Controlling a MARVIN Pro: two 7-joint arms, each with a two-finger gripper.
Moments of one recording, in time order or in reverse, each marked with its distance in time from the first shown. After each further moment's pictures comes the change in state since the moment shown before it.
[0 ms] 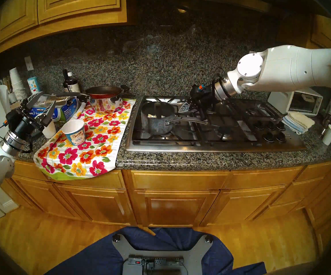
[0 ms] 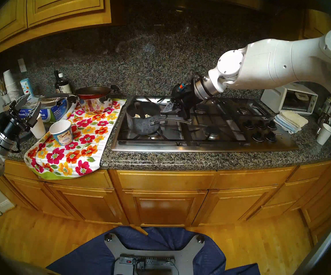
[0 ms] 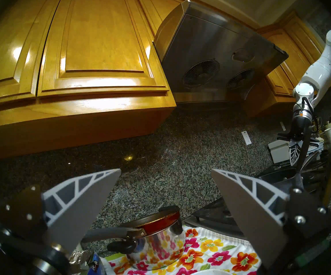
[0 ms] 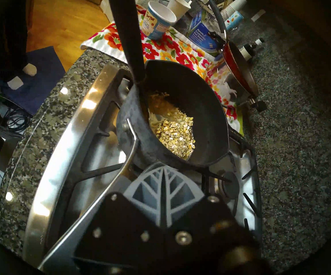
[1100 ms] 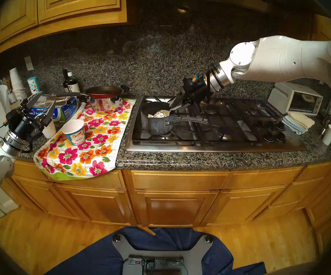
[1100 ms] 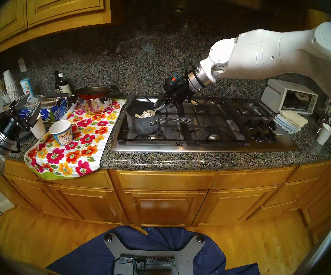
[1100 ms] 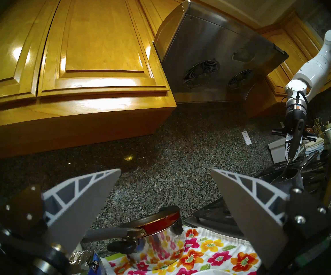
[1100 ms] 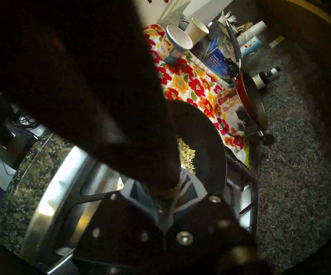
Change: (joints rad) left arm -0.001 0.000 0.000 0.000 -0.001 0.000 0.000; right arm -0.019 -0.065 0.052 0.086 0.030 -0.068 0.138
